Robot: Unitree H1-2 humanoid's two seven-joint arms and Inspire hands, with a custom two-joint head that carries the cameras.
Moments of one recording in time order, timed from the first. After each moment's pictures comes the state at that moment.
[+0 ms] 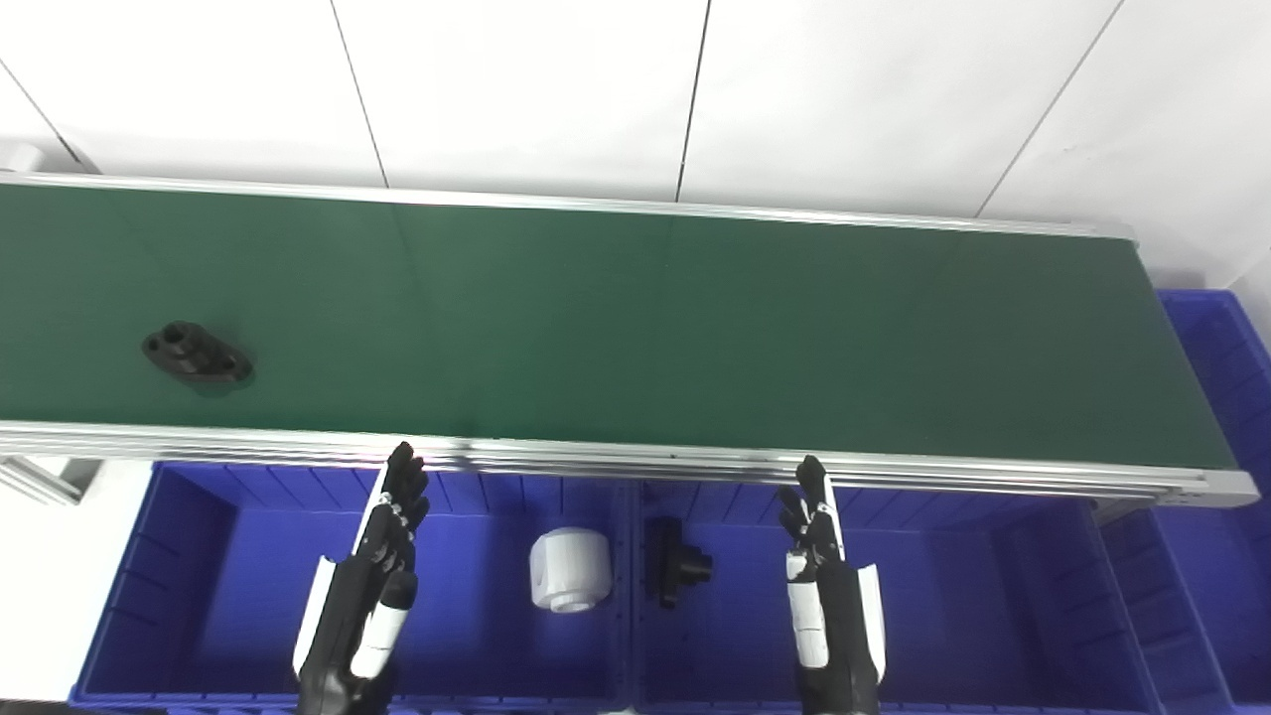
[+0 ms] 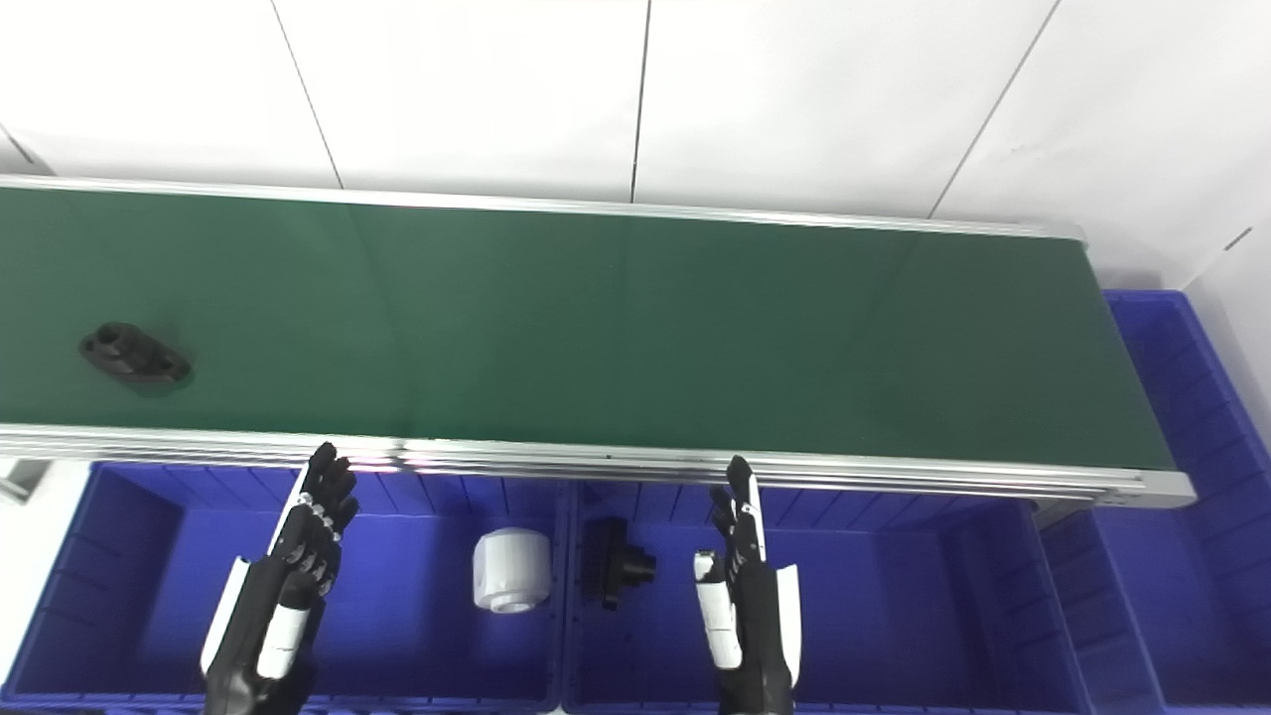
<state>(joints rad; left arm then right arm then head) 0.46 0.02 -0.13 -0.10 -0.06 -0.31 -0.15 0.49 0.11 0.15 -0.01 -0.18 -0.41 -0.19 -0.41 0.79</state>
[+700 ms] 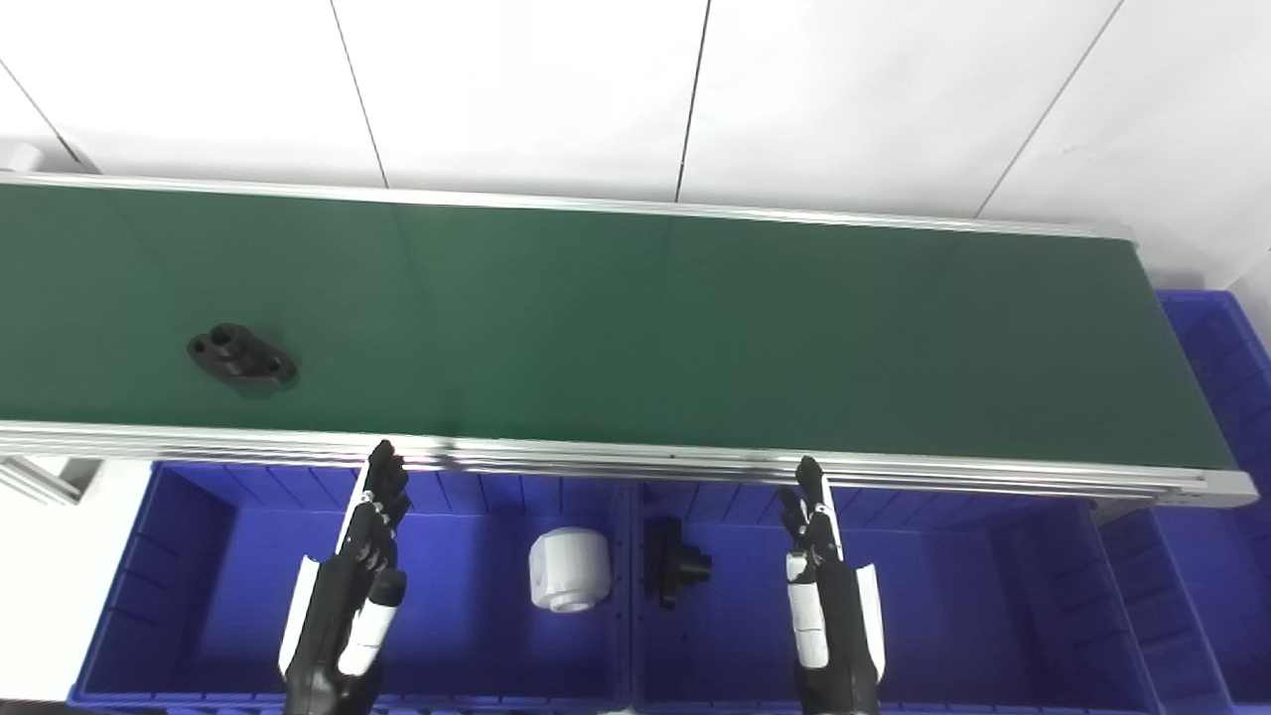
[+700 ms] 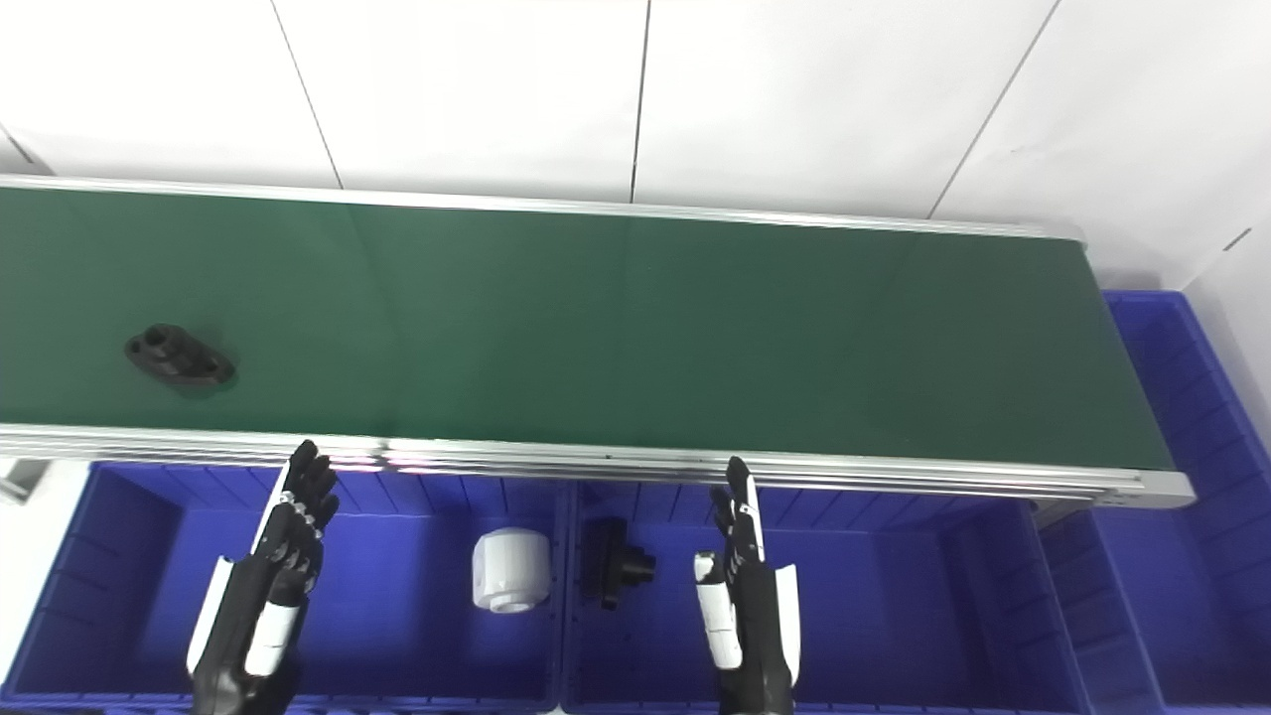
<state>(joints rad) 0.45 0.01 -0.11 -0.09 -0.04 -0.33 -0.13 0.49 0.10 0.15 -0.01 -0.16 -0.41 -0.16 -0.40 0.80</state>
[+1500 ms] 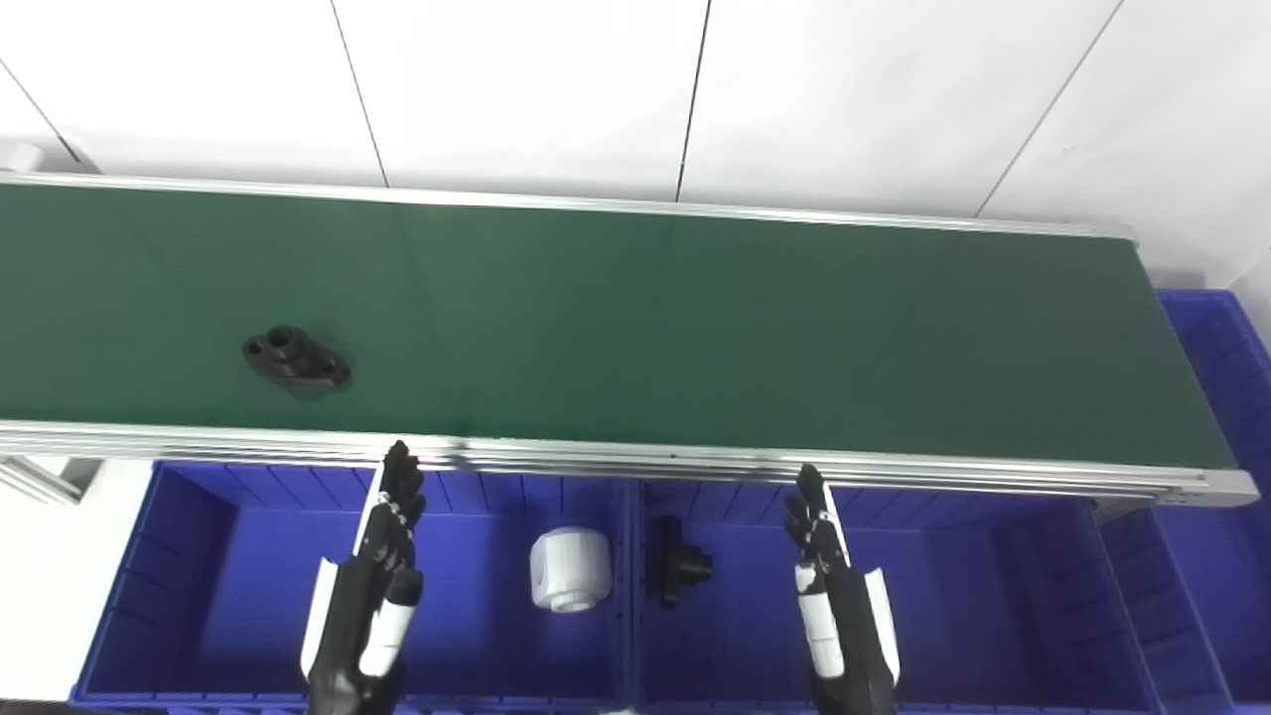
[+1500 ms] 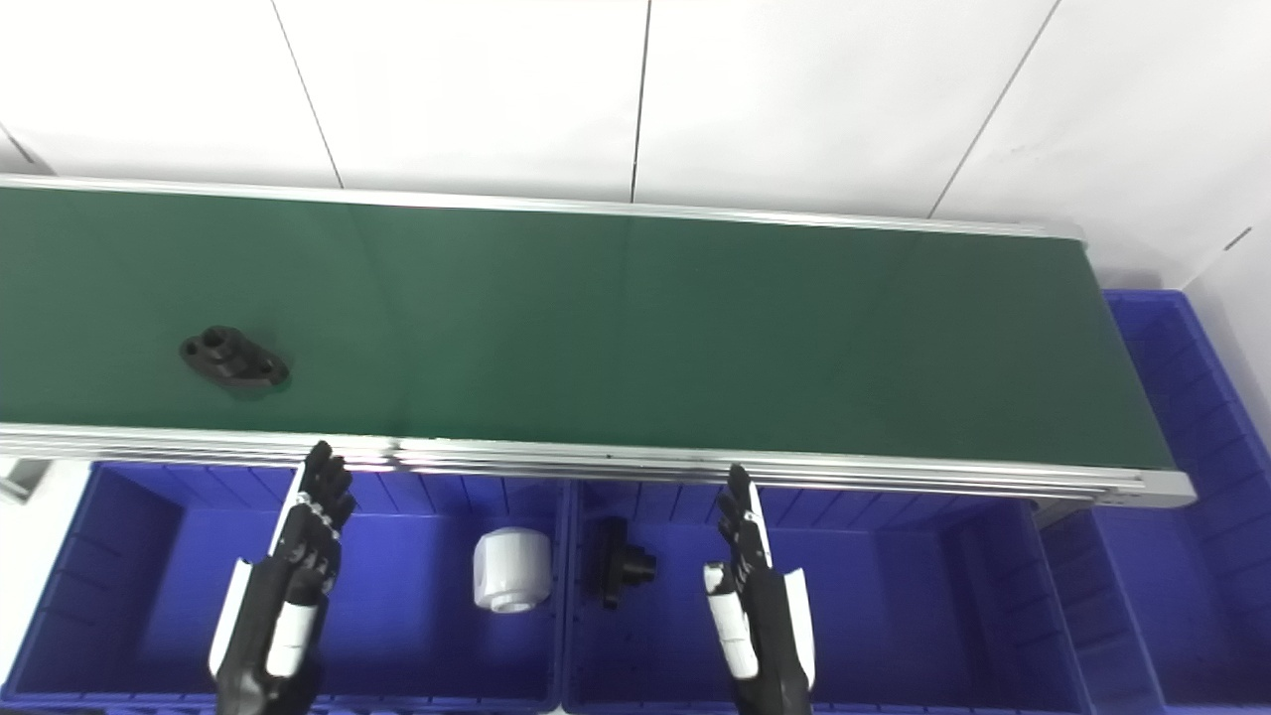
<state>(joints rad) 0.46 -0.03 -0.14 -0.04 -0.01 -0.37 -0.11 0.49 0.02 0.14 0.02 -0.10 -0.41 -0.10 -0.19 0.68</state>
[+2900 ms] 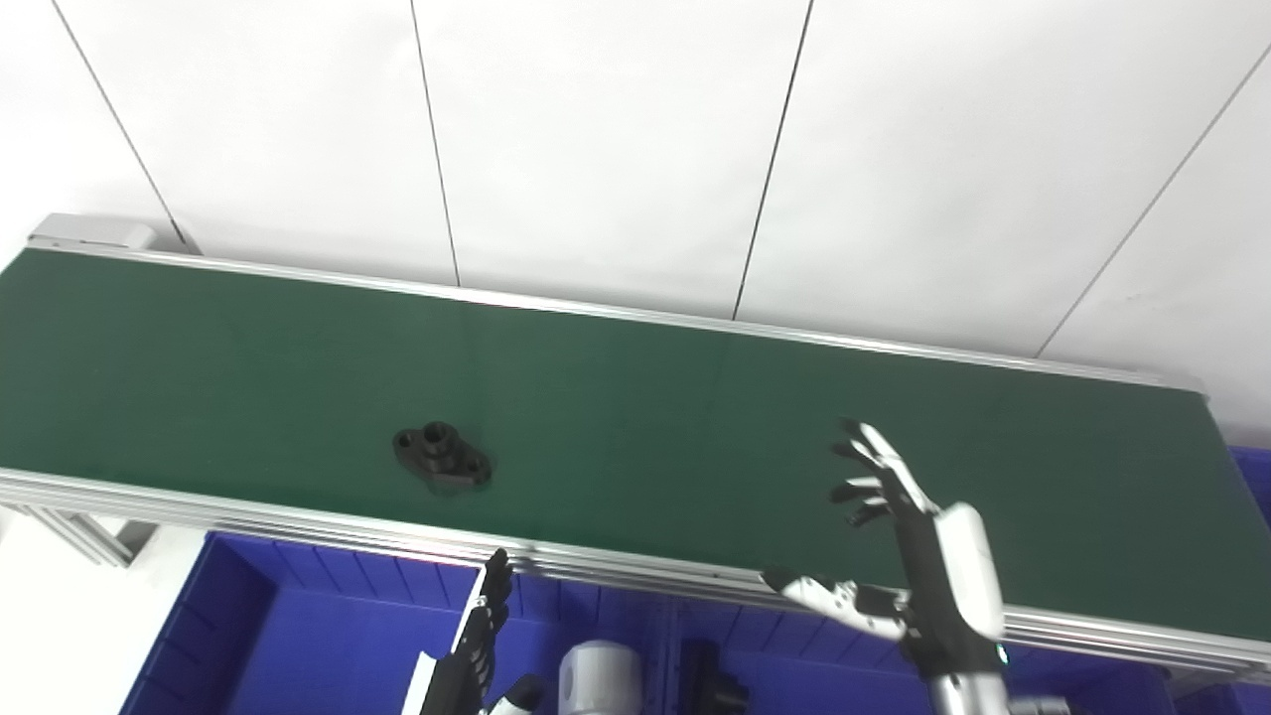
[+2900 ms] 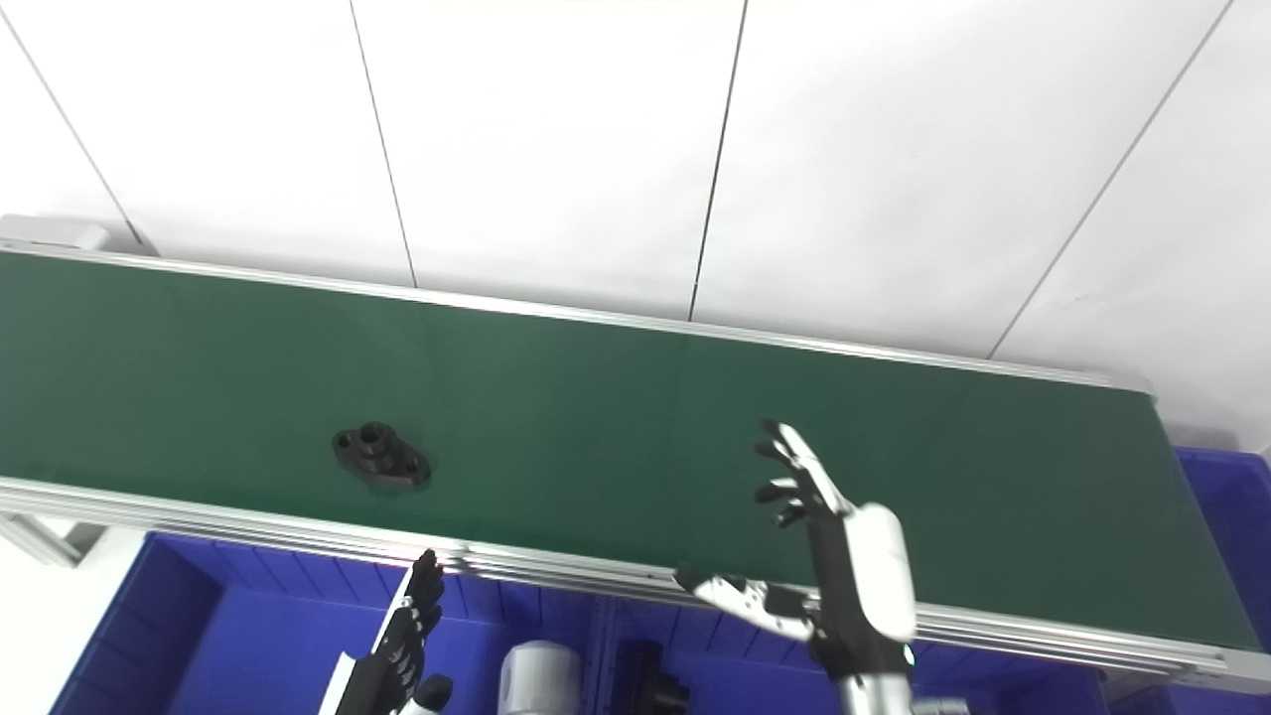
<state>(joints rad) 0.37 -0.06 -0.20 0.13 0.09 -0.43 -0.01 0.13 -0.09 0.06 -0.22 -0.68 -0.19 -0.06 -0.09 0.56</state>
